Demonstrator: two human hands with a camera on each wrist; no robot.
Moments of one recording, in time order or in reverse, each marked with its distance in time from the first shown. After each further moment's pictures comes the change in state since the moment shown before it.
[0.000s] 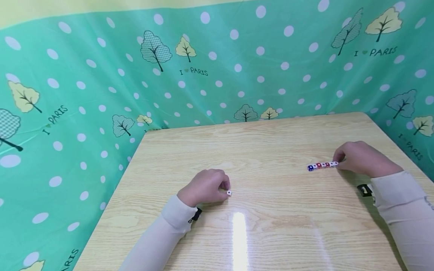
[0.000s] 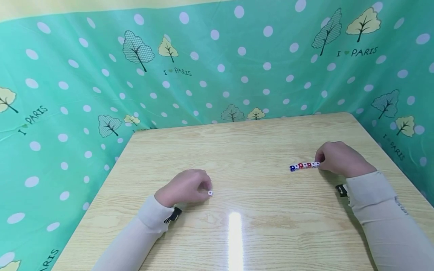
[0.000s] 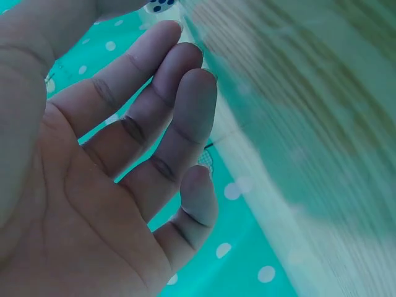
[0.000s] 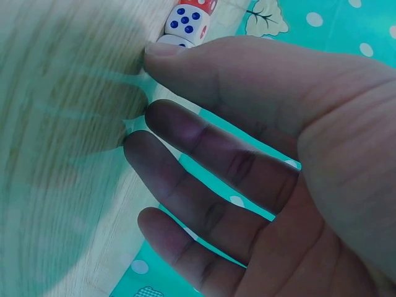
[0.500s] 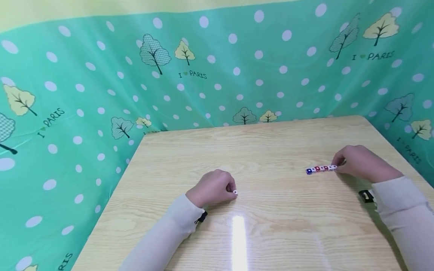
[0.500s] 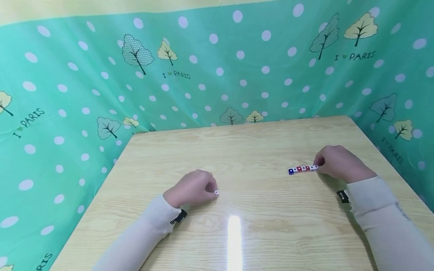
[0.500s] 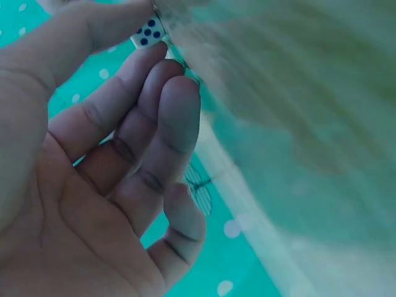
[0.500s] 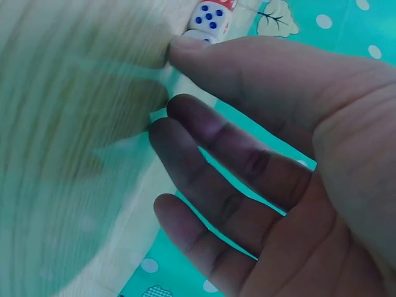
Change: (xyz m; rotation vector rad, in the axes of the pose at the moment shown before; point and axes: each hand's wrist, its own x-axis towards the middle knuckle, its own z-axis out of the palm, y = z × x) left_hand 0.020 0.016 0.006 -0.028 0.014 -0.046; right_hand 0.001 0.006 0.004 0.022 0.013 -0.017
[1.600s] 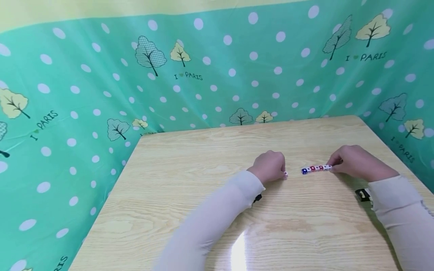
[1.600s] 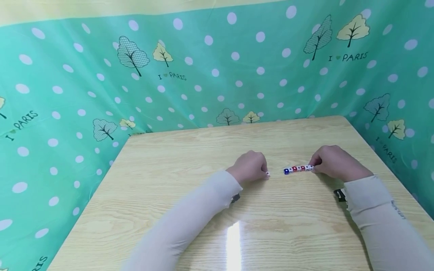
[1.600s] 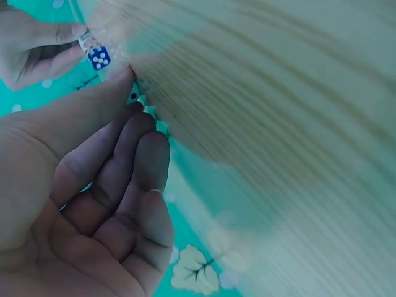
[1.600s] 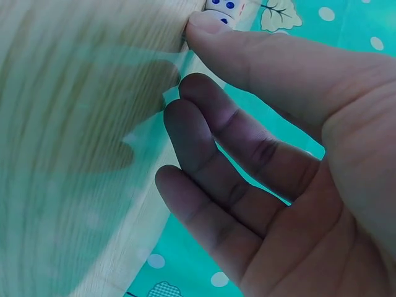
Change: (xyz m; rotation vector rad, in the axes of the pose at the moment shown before) left_hand 0.148 0.116 0.027 0.113 0.003 -0.013; right_hand 0.000 0.011 0.003 0.056 0.012 -0.011
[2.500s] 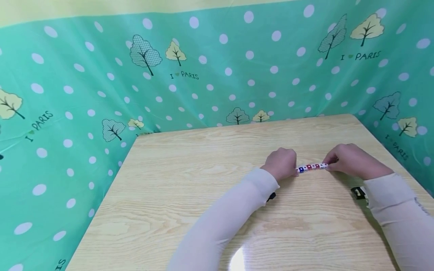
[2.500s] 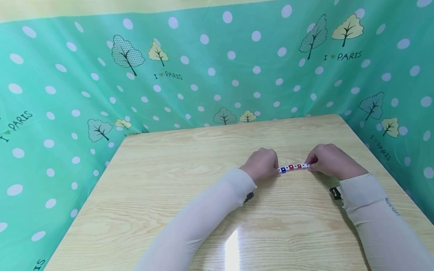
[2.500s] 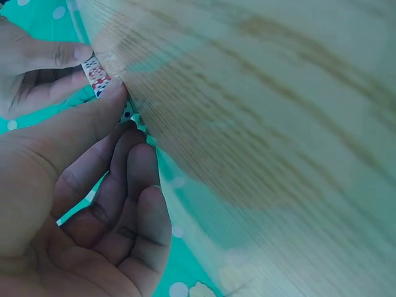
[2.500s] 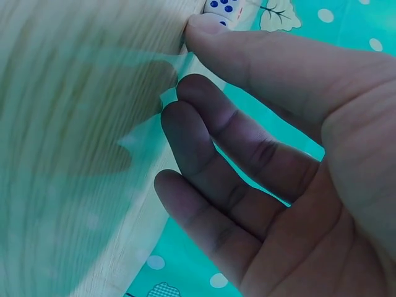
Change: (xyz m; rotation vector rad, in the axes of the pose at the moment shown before) left_hand 0.029 0.041 0.005 -0.005 -0.024 -0.064; right_hand -0.001 -0.005 -0.001 -0.011 -0.007 0.036
